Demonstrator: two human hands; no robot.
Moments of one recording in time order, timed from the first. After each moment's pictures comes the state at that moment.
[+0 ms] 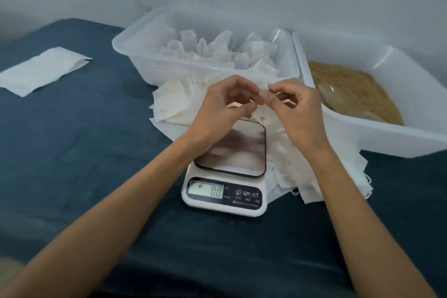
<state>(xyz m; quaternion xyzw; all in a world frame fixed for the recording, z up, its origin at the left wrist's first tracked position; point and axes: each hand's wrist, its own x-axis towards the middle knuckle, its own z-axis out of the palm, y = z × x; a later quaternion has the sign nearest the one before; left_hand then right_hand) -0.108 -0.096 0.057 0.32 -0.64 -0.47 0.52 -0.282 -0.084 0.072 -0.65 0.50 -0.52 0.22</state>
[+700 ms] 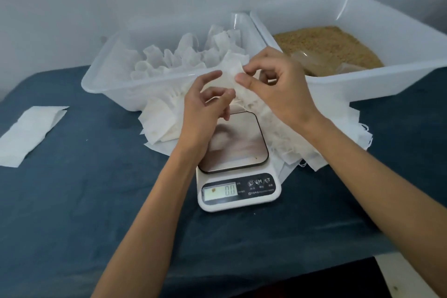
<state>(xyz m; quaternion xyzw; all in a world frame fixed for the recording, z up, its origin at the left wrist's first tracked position) -0.103 -0.098 0.062 0.38 -0.58 -0.53 0.49 -0.270 -0.073 0.085 -0.63 0.48 -0.58 0.19</state>
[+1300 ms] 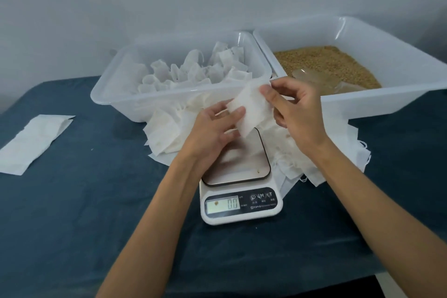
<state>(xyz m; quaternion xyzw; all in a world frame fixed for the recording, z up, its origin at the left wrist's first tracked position) -0.103 -0.104 0.057 0.31 -0.47 -0.71 0.41 -0.281 -0.061 0.075 -0.51 0.43 -0.67 0.32</state>
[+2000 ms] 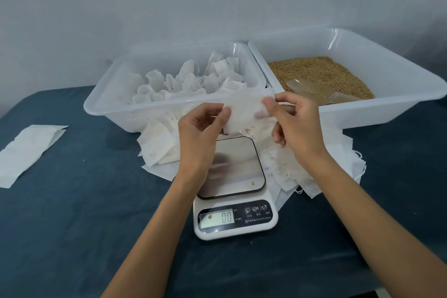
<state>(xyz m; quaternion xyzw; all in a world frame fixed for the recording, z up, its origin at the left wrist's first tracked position) -0.108 -0.097 0.062 0.36 -0.57 -0.48 0.56 -0.291 -0.062 0.065 -0.46 0.52 -0.65 0.32</state>
